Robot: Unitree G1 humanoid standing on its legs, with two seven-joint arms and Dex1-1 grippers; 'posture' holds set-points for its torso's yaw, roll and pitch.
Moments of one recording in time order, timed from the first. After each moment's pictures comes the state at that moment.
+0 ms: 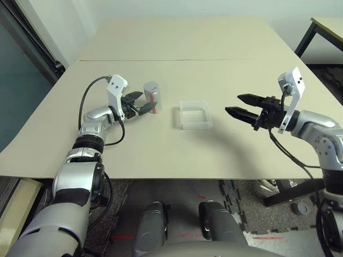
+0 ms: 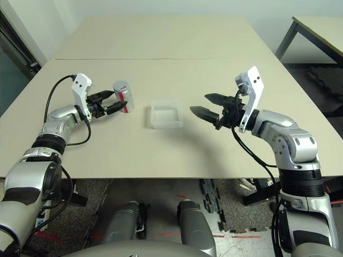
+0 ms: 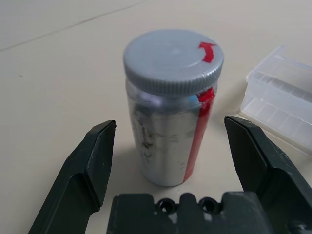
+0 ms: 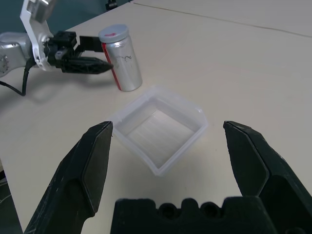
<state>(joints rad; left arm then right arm) -0.87 0.43 0.09 1.11 -0.14 -0.11 -0.95 -0.41 -0.61 -0.14 -0.12 0.60 0.70 0.81</state>
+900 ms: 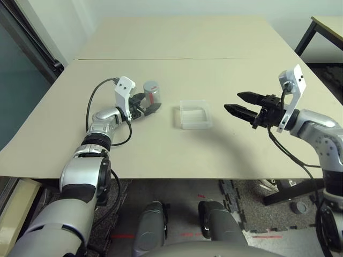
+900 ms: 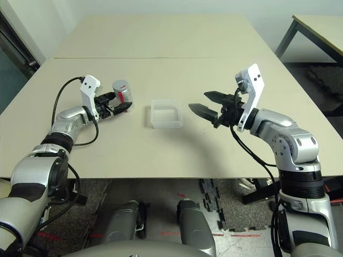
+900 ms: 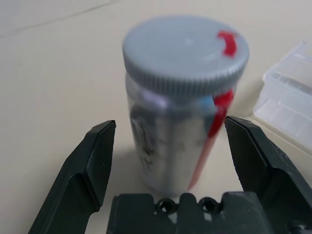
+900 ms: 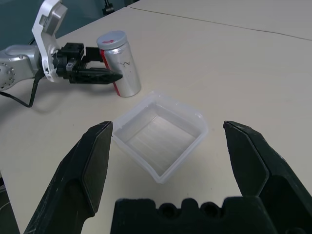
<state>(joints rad) -0.93 0.39 0.10 1.20 -0.11 -0.15 -0.87 -0.41 -0.60 -0.15 -0.15 0.64 0.73 0.75</state>
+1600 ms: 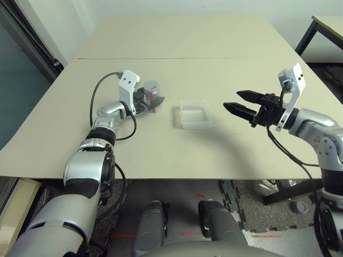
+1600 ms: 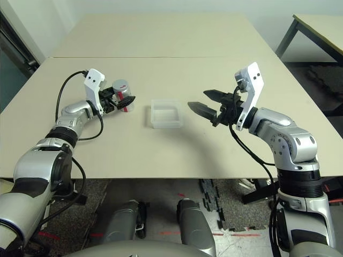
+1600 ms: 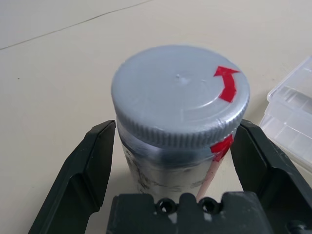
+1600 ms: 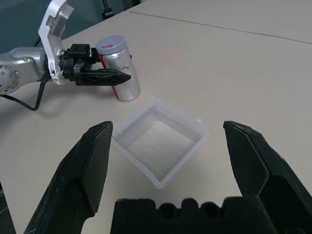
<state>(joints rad) -0.97 0.36 0.10 1.24 -0.08 -0.16 -0.82 -0.42 -0.59 -0.15 -0.15 0.64 0.73 0.73</state>
